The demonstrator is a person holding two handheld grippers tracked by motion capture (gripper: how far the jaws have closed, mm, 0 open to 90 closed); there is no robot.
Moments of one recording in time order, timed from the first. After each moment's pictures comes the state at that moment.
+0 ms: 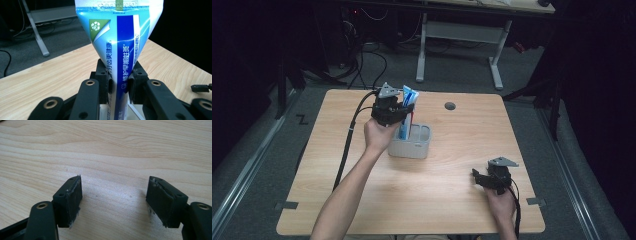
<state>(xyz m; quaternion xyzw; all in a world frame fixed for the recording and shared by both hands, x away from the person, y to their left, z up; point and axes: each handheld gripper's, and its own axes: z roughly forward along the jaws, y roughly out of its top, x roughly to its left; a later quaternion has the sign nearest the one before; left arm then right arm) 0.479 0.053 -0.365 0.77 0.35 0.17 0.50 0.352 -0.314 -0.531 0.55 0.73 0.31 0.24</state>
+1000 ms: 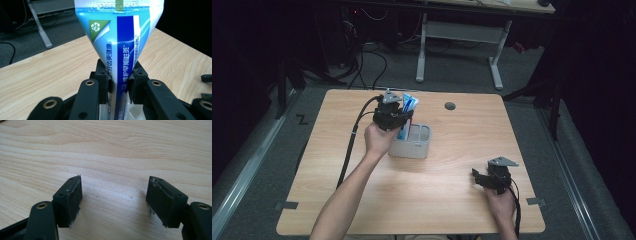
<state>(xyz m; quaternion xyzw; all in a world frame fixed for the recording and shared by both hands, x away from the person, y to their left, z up) 0.480 0.051 -0.385 0.79 0.36 0.17 0.47 0.353 -0.314 -0.531 0.55 0.74 0.31 0.24</state>
